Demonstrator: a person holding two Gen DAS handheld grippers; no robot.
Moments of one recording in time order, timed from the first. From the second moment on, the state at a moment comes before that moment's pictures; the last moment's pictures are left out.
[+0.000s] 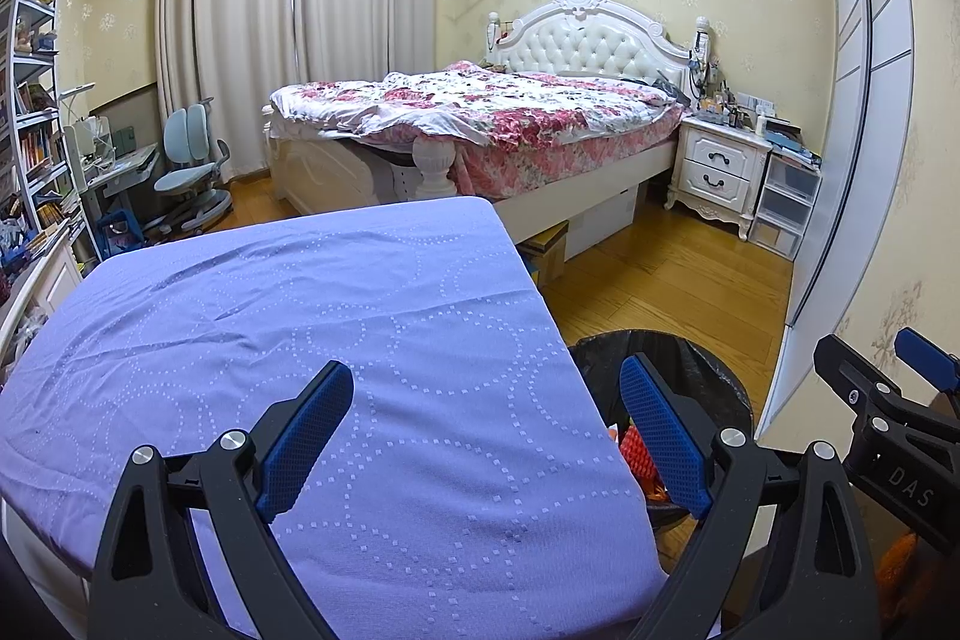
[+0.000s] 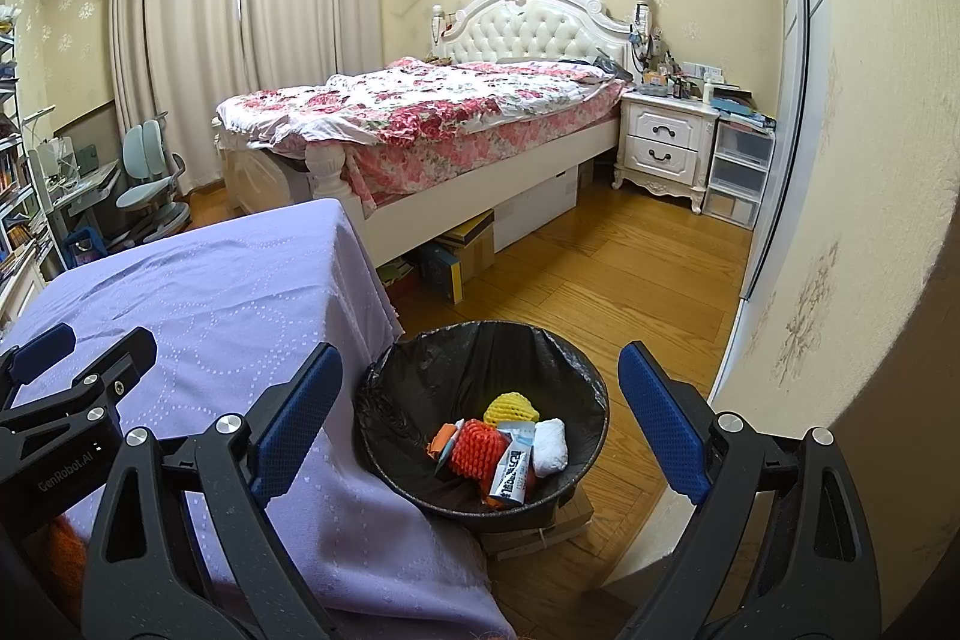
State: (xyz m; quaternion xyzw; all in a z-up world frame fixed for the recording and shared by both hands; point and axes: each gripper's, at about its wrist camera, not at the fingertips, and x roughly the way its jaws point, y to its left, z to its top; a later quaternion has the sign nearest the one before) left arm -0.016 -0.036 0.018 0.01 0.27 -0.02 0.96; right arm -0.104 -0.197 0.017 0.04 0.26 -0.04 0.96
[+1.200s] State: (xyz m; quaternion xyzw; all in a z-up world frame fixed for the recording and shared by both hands) left arm -0.015 -0.035 0.020 0.01 0.27 -0.02 0.96; right arm -0.104 -0.197 0.016 0.04 0.26 -0.04 0.96
